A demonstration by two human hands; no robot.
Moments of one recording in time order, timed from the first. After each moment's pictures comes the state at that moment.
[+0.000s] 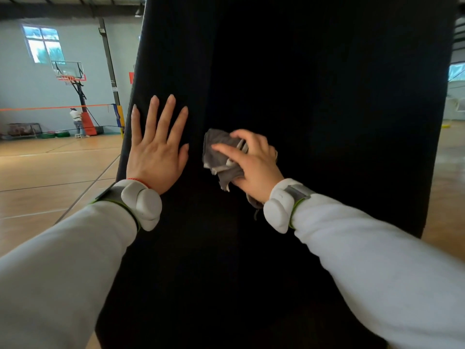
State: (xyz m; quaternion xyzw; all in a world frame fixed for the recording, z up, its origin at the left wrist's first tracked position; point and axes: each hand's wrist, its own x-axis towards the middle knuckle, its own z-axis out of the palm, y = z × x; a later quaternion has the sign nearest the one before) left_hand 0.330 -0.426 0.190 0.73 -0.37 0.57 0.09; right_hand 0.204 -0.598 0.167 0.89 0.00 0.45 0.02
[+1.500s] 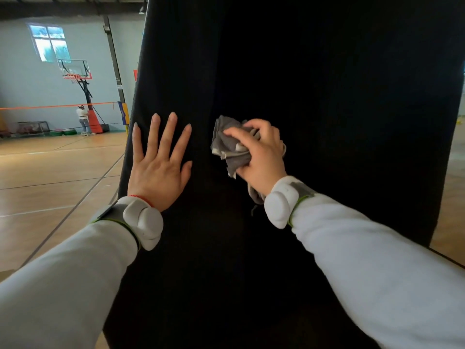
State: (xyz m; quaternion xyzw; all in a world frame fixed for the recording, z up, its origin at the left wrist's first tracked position) left_hand 0.333 -0.417 0.158 0.74 -0.36 0.56 0.05; right_hand 0.216 -0.593 0.166 0.83 -0.02 0.55 -0.08
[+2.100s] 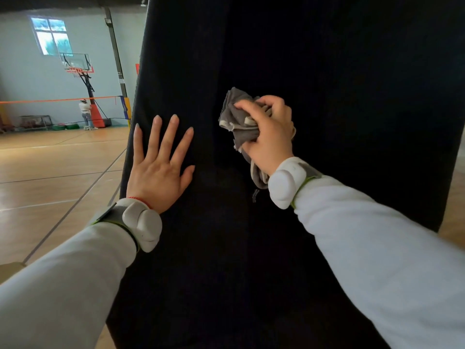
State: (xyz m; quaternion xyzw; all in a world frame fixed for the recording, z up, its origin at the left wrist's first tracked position) left_hand 0.338 -0.412 0.147 0.74 -0.36 0.57 0.03; right_hand 0.216 -0.590 0.195 0.81 -0.06 0.57 -0.11
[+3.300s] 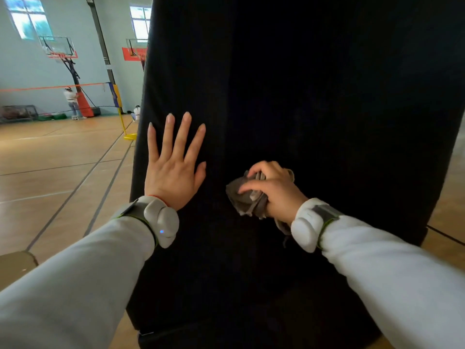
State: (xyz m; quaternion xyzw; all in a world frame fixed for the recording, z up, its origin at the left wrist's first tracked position) left_hand 0.338 -0.405 0.113 0.74 -0.39 0.55 0.06; right_hand 0.193 -0.582 0.077 0.92 0.04 0.38 -0.05
